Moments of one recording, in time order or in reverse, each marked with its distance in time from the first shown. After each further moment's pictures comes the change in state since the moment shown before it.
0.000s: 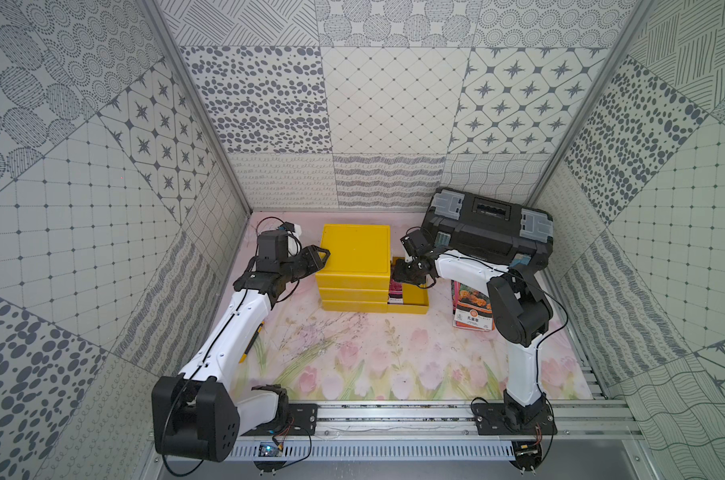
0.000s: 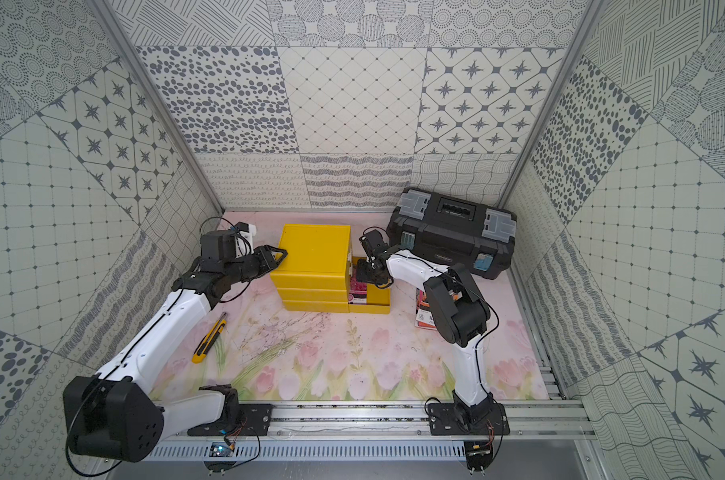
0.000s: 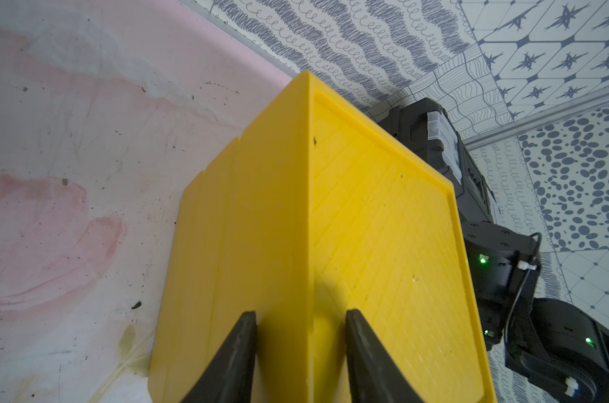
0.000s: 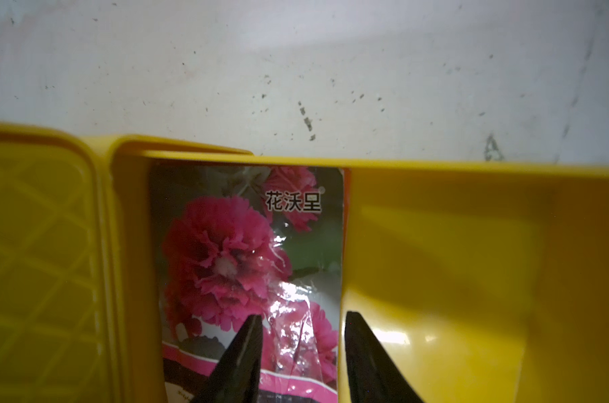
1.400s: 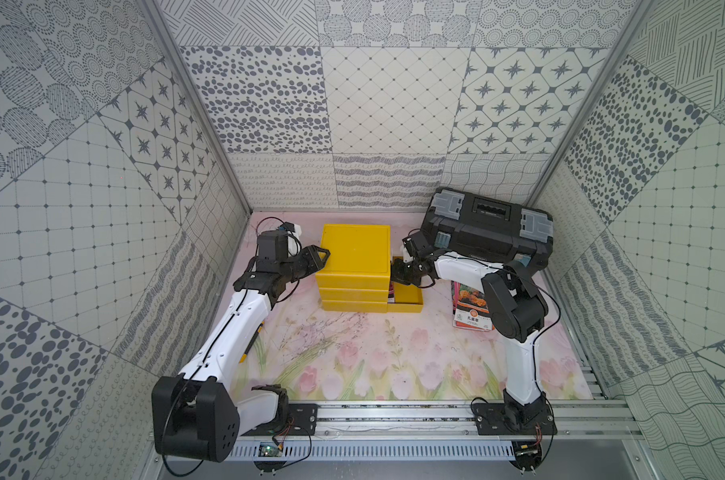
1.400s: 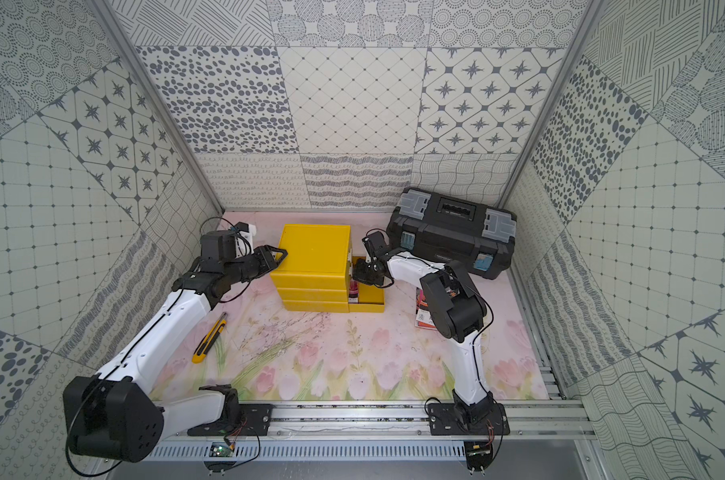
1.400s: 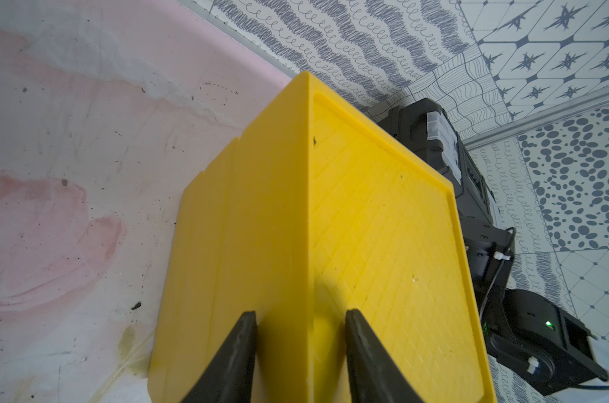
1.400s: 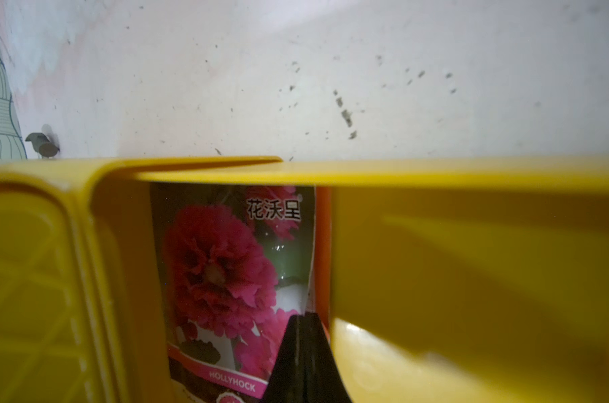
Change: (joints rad) left arm 0.000 -0.001 -0.002 0.003 0.000 0.000; right arm -0.027 0.042 -0.034 0.137 -0.174 0.096
